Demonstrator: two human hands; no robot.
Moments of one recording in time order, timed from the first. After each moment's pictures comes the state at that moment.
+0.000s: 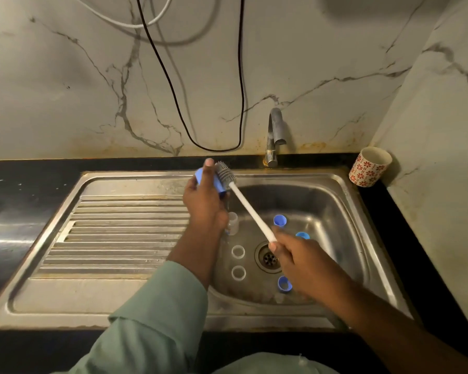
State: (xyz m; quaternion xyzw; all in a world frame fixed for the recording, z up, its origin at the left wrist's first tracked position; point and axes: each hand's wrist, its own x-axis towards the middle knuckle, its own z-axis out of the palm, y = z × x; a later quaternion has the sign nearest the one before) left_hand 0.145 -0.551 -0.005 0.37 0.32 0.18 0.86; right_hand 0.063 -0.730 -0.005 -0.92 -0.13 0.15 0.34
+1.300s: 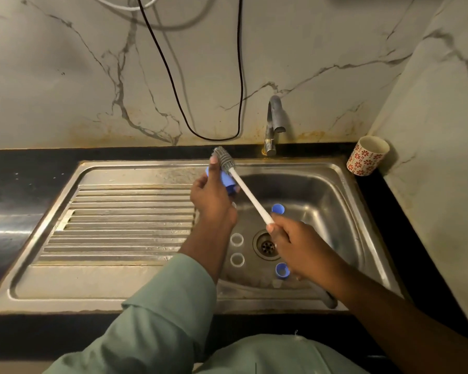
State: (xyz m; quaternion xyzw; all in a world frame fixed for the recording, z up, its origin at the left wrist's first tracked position) left_hand 0.137 -0.568 -0.020 0.40 0.36 0.18 0.82; right_hand 0.060 -0.724 0.000 -0.90 -0.09 0.16 0.39
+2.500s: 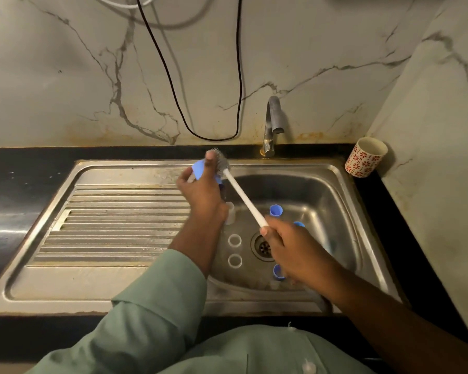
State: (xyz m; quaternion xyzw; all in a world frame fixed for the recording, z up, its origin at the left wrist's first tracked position) left_hand 0.141 -0.556 -0.013 0.39 0.34 0.20 0.83; right_hand 0.061 -0.719 -0.008 -0.91 -0.10 0.16 0.38
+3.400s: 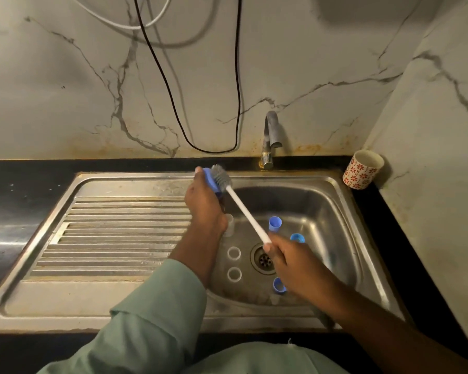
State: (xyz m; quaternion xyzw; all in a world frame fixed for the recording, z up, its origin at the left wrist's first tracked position) left_hand 0.154 -0.556 -0.020 0.39 0.34 0.15 0.84; right_hand 0.064 -0.726 -0.020 -0.91 -0.12 0.14 0.36
